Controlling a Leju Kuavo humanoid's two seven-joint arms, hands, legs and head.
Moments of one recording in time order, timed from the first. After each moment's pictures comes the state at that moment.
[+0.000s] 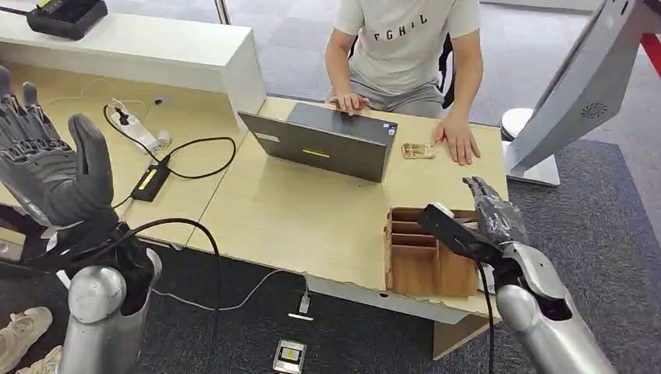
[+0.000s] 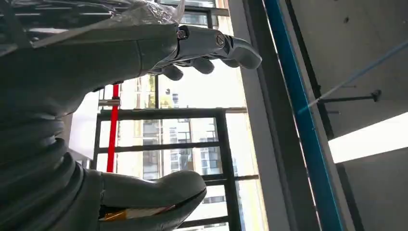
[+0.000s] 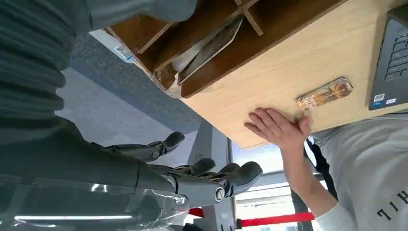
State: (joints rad) left arm -0.19 0.11 -0.27 -2.12 0.04 0.70 -0.40; right arm -0.61 -0.26 0.64 -1.19 0.79 0.05 0.28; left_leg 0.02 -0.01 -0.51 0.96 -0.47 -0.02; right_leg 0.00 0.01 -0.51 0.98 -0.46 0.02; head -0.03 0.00
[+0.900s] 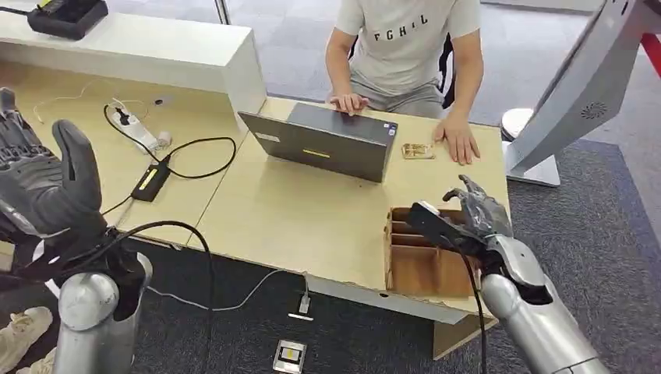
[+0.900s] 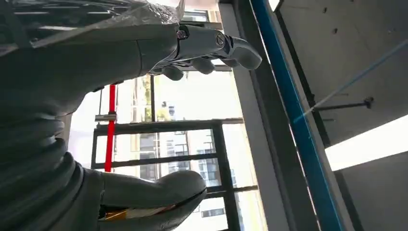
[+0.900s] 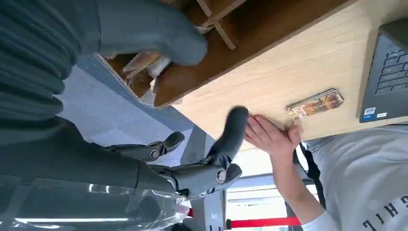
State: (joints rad) left arm -0.15 0.10 -0.23 -2.16 0.01 0.70 -0.40; right arm -0.69 -0.19 0.70 -1.00 0.81 0.00 0.23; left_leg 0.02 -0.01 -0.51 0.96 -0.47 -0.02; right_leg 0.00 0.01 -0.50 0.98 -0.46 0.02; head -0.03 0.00
